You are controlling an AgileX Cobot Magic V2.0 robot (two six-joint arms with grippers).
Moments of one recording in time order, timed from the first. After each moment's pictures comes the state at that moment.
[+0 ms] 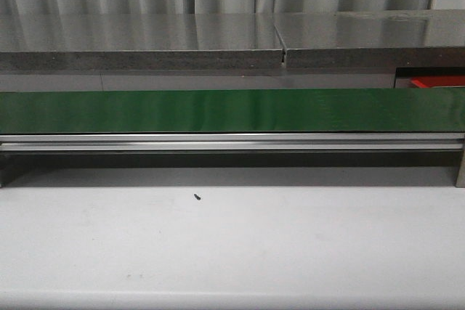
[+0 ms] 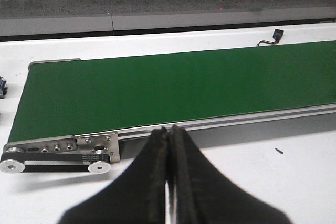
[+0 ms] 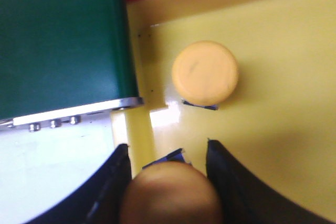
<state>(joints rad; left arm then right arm) -0.04 0.62 -0.49 -0.62 0.39 0.58 -0.53 1.51 -0.91 0.46 0.60 -0.54</state>
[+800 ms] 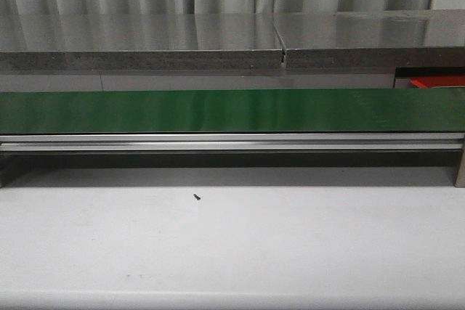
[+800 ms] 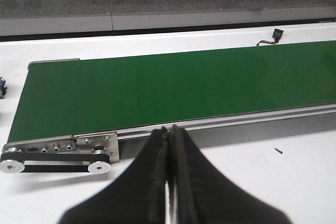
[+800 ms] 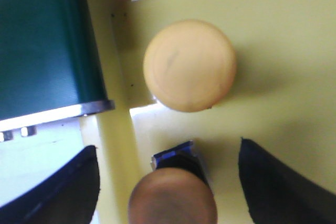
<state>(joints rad) -0.04 0.62 -0.49 -0.62 0.39 0.58 -0.53 1.59 -0.91 0.47 0.55 -0.54</state>
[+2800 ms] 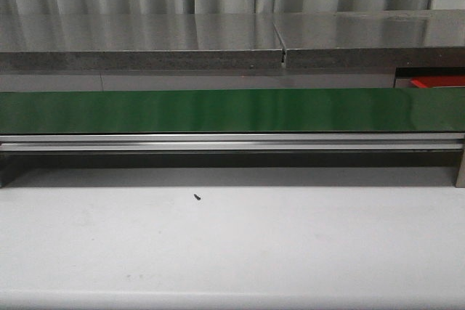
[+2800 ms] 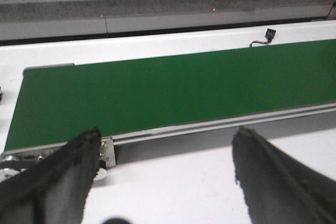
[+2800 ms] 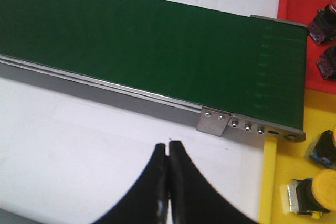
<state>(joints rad) -0.04 0.62 -0.53 -0.61 0.43 0.58 -0.15 0.86 -0.68 0.50 0.62 -0.59</state>
